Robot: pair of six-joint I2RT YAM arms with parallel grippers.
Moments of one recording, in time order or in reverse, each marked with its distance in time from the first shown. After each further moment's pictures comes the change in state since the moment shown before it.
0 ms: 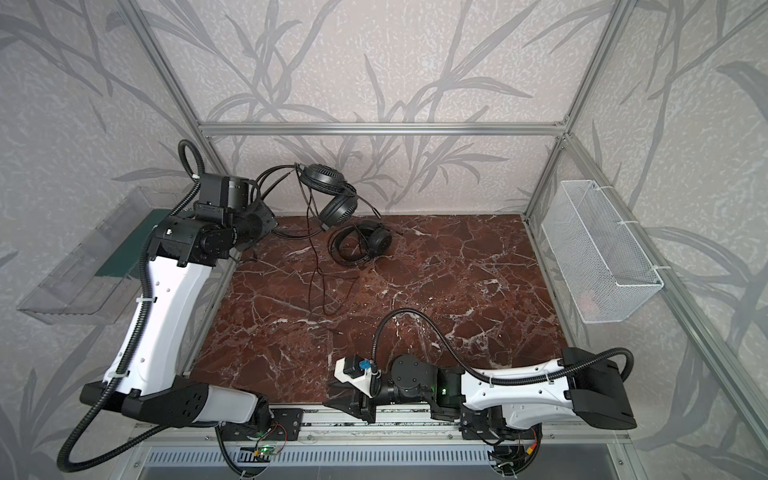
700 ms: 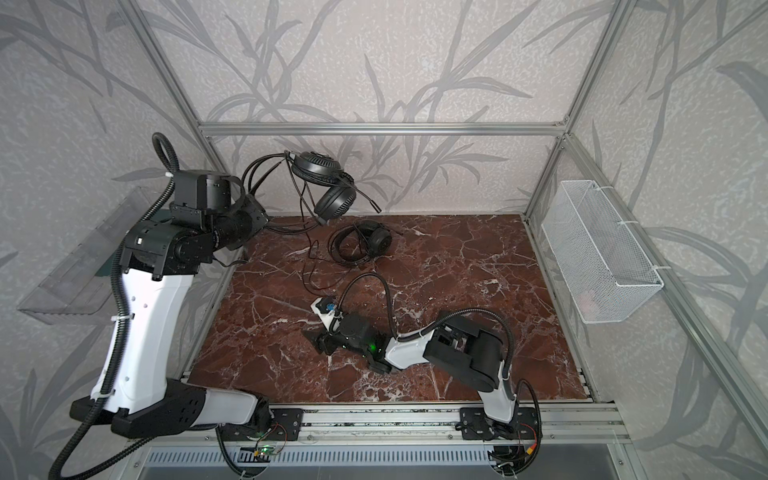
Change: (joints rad) left arm -0.024 -0.023 0.123 -0.058 0.027 -0.015; right arm -0.292 0.824 0.446 0.287 0.171 0.043
